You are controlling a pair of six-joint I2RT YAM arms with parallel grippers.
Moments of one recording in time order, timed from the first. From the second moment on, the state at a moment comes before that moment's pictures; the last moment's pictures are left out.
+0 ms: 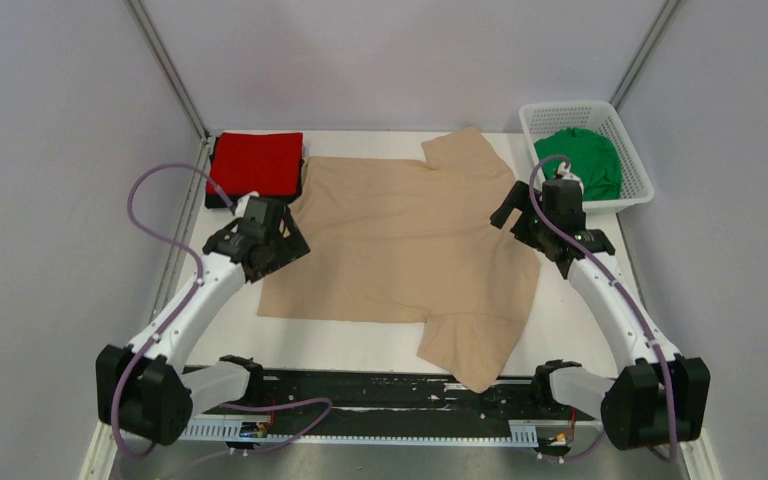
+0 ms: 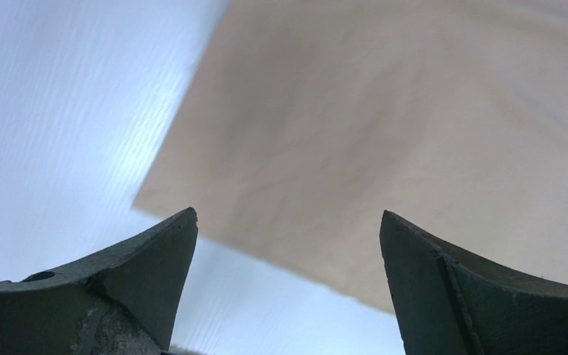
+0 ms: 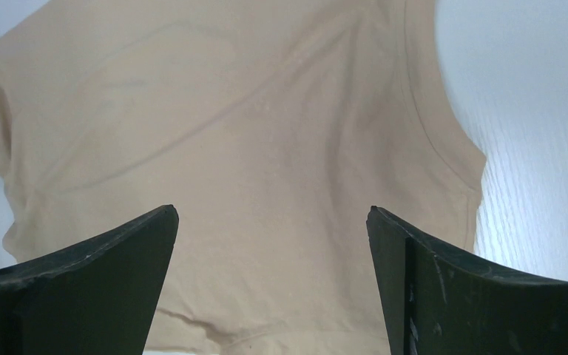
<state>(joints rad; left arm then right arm) -0.29 1.10 0.86 -0.79 -0.27 -0.78 0.13 1.13 0.89 -0.45 0.02 0.60</state>
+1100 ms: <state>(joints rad) -0.27 1.14 0.54 -0.70 -0.33 -1.15 0.11 1.10 0.80 -0.43 -0.03 0.62</state>
